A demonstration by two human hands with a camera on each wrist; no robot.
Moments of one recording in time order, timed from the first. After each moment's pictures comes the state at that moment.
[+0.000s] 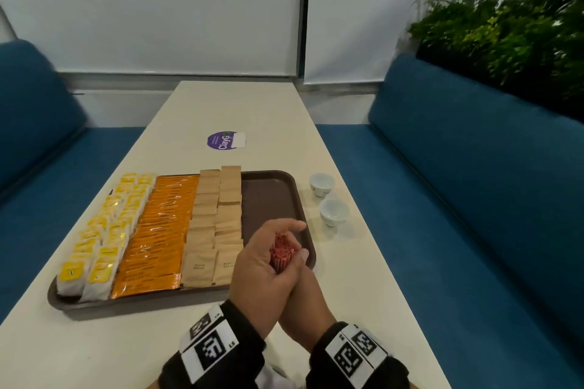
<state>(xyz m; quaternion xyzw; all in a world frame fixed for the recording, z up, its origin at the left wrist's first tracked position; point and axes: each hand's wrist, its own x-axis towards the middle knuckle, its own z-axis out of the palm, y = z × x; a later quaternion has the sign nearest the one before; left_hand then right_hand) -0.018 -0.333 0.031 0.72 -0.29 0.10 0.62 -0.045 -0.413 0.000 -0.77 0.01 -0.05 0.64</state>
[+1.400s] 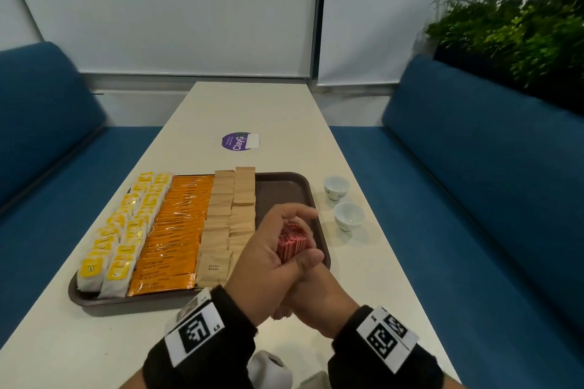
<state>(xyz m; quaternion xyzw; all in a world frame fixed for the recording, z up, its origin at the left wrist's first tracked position) -0.003 -0.315 0.054 0.70 -0.35 0.01 0.62 -0.031 -0.414 0.026 -0.74 -0.06 0.04 0.67</state>
